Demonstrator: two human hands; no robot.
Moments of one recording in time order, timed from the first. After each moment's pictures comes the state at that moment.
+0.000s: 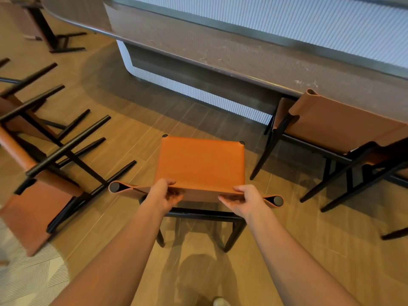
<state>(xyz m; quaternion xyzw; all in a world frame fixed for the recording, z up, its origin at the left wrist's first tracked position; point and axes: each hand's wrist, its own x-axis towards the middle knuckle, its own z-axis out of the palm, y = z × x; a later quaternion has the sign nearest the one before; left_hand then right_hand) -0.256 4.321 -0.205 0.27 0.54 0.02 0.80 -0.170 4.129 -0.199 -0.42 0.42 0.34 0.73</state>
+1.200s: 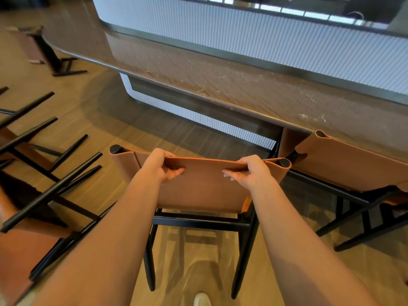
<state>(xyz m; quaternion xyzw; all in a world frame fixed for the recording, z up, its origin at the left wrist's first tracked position) -0.050 4.414 -0.105 0.36 0.51 0.01 0.78 0.048 4.216 -0.119 -0.43 0.32 0.35 0.77</state>
